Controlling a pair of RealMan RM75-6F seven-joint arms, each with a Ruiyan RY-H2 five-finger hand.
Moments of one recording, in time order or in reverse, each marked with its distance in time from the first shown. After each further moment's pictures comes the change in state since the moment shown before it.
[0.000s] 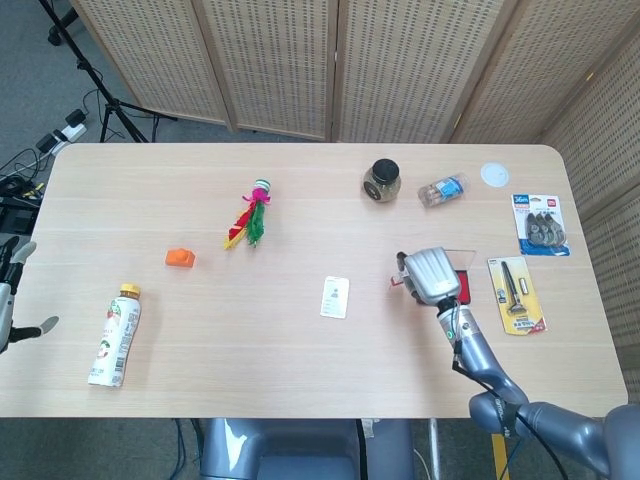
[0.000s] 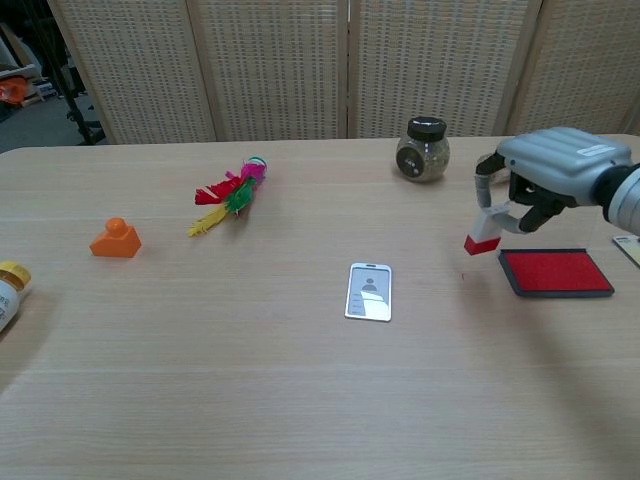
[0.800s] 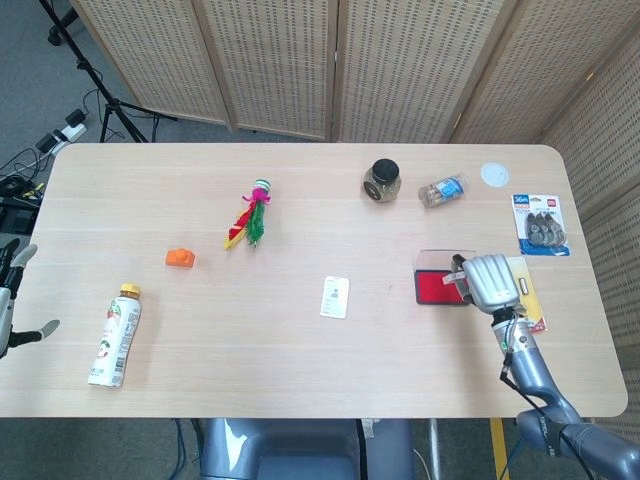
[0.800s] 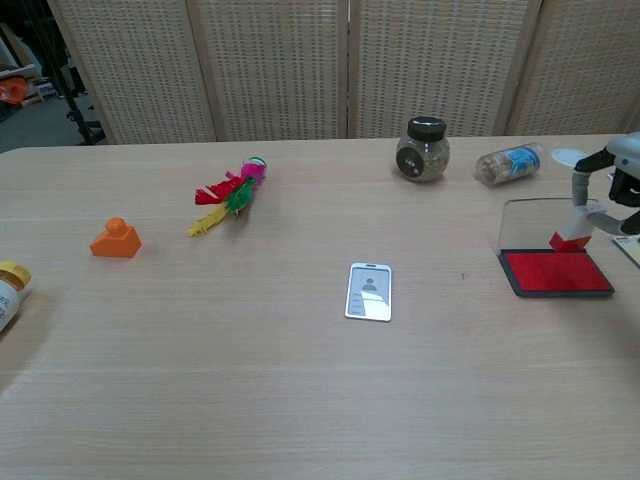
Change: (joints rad) left arm 0.016 0.006 0.013 -0.015 0.041 0.028 -0.010; right arm -0.132 0.059 -0.065 0.144 -0.101 0.095 0.218
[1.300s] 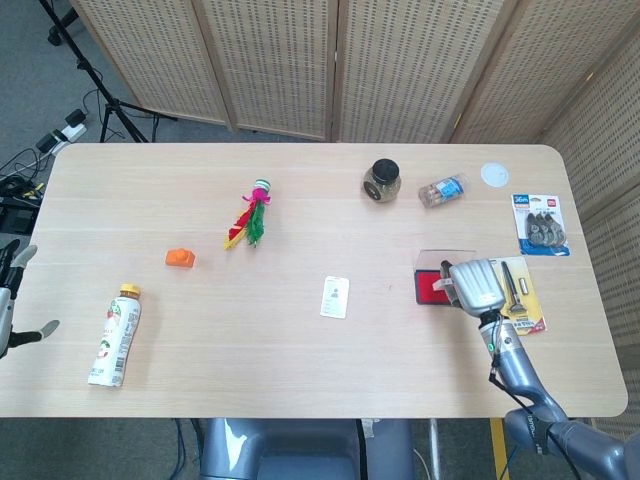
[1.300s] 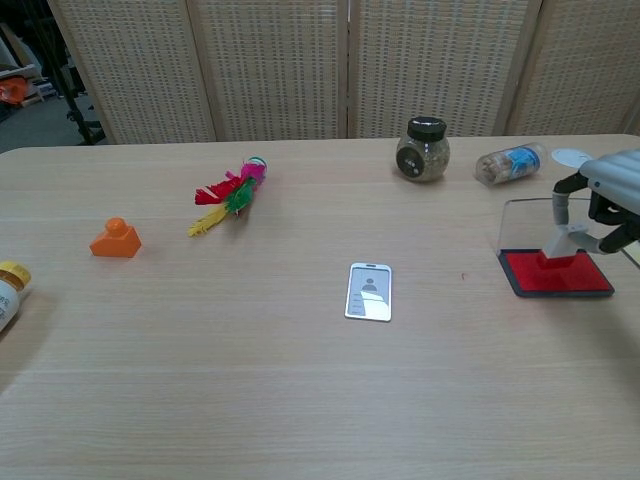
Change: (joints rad) left arm 0.000 0.000 -0.001 0.004 -0.006 -0.006 -0.003; right arm 0.013 -0.051 0.005 0.025 0.014 -0.047 -0.079
